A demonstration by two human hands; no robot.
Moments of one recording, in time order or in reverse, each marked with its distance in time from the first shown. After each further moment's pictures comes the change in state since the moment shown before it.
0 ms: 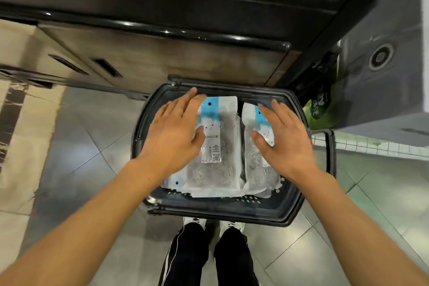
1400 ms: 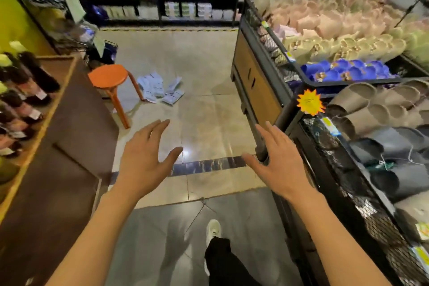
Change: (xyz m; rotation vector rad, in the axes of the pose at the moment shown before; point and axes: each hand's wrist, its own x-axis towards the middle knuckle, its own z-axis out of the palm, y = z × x) left_hand -0.583 -0.254 -0.458 -0.033 0.922 -1.216; right_hand -0.172 -0.805 -0.112 -0.166 -0.185 -1.374
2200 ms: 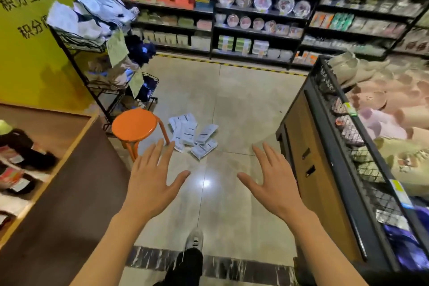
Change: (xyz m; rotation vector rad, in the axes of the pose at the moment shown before) left_hand 0.452 -0.197 0.062 0.174 0.023 -0.276; right_hand 0.574 -0.029 0.116 0.031 -0.218 -0.180
